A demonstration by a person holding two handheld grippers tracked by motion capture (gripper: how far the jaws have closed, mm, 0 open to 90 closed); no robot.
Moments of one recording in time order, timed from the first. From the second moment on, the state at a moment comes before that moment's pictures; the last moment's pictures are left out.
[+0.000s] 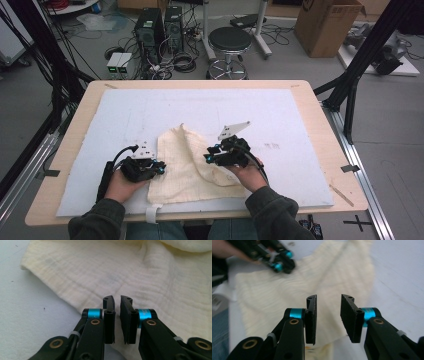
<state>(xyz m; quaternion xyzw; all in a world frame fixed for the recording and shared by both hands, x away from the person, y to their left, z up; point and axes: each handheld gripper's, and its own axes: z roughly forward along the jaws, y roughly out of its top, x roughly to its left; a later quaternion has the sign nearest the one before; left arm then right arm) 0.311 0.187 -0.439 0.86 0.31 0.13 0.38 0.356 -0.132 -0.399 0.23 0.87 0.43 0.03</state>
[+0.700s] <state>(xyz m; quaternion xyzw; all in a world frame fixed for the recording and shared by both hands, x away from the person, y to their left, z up) 0.310 0.188 -0.439 0.86 0.31 0.13 0.38 0.383 -0.135 -0.395 0.28 0.87 0.39 0.10</state>
